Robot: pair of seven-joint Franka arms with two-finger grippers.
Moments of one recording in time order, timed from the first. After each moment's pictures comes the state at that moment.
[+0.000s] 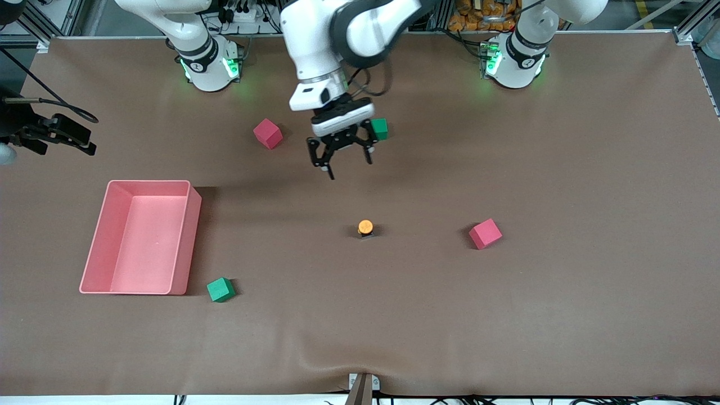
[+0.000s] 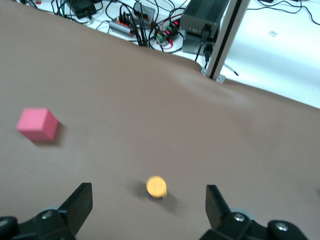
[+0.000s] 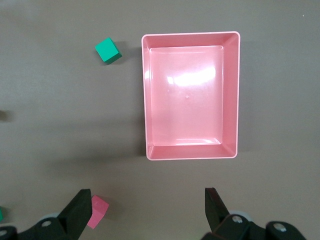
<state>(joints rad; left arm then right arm) -0.84 0.47 -0.18 -1.39 0.76 1.91 -1.68 0.00 -0.02 -0.02 -1.58 0.02 1.54 0.01</state>
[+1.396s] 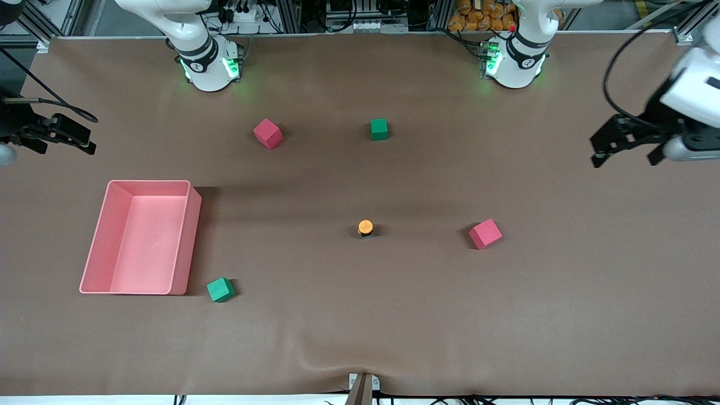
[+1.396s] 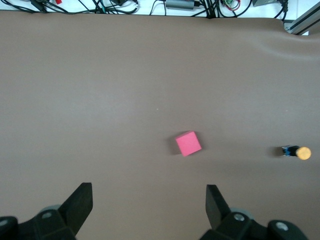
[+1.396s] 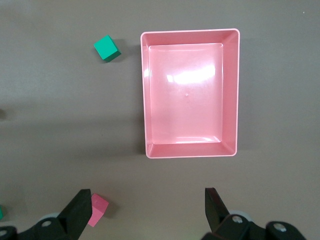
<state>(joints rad) 0.01 0.06 -0.18 -1.42 0.04 1.64 -0.19 0.00 -0.02 -0.02 -1.58 0.02 1.53 0.01</state>
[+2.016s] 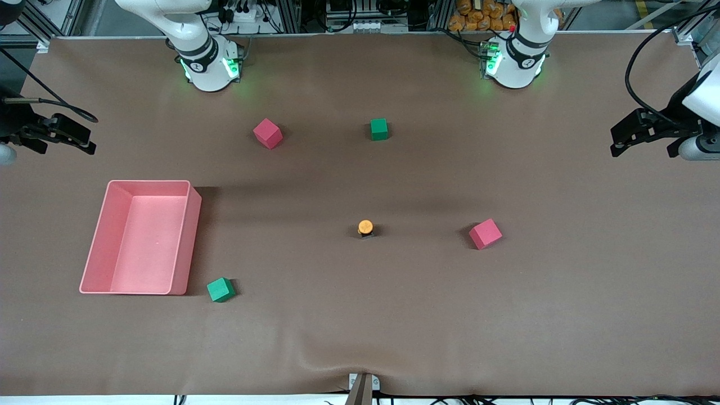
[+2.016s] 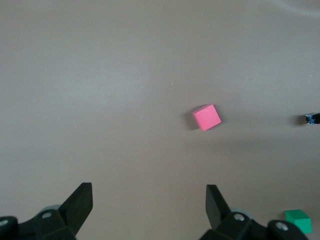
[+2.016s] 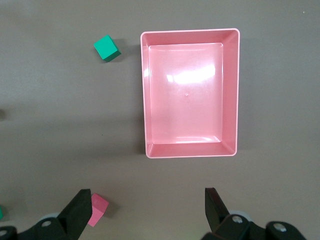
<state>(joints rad) 0.06 0.05 -0.18 -1.42 0.04 1.53 -0.08 0.00 -0.02 -0.02 -1.58 0.02 1.53 0.01</state>
